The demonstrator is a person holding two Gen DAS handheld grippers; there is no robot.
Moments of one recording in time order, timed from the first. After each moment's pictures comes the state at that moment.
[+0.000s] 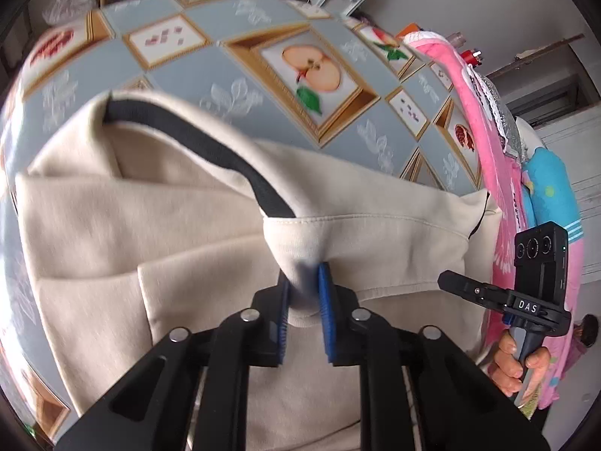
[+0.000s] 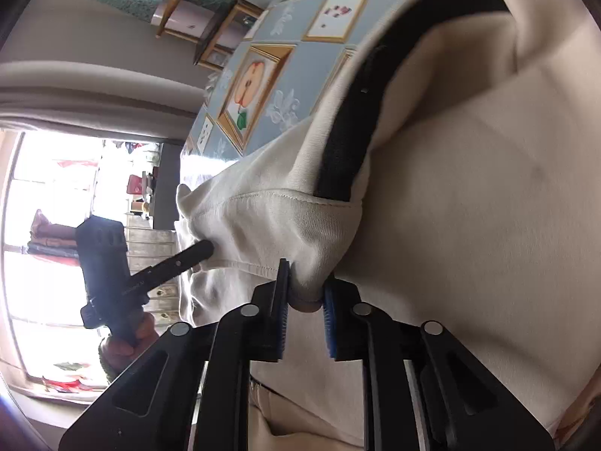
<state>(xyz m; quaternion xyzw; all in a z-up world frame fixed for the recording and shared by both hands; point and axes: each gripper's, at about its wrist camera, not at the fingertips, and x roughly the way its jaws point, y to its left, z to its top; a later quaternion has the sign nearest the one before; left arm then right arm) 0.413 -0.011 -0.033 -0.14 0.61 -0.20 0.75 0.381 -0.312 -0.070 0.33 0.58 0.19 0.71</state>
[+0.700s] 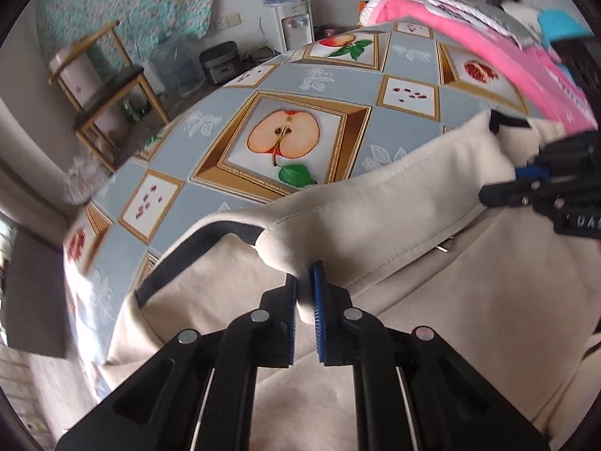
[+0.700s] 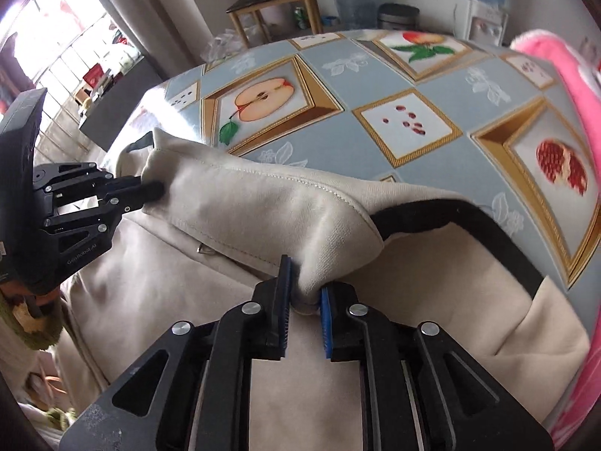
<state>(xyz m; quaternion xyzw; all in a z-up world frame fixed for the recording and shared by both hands) 0.435 -0.076 -0.039 0.19 0.49 -0.17 0.83 0.434 -0.271 -0.047 -0.01 0.54 0.19 0.82</state>
